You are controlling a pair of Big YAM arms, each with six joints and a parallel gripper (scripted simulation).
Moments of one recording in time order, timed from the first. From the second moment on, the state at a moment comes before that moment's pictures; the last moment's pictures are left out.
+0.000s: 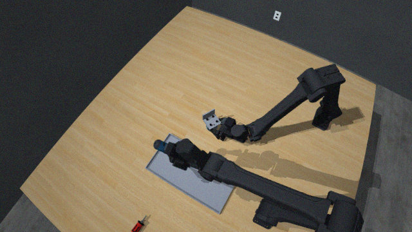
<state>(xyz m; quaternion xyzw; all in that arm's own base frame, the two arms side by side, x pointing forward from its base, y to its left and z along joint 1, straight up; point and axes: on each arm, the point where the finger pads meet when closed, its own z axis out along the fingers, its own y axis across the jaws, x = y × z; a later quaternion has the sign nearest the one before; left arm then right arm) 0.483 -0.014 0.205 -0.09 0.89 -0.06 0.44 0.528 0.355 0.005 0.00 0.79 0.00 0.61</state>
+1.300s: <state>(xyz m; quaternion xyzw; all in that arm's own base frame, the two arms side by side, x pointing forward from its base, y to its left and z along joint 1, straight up) 0.450 -0.157 0.248 0.09 0.81 -0.13 0.56 0.528 0.355 0.005 0.00 0.79 0.00 0.61</state>
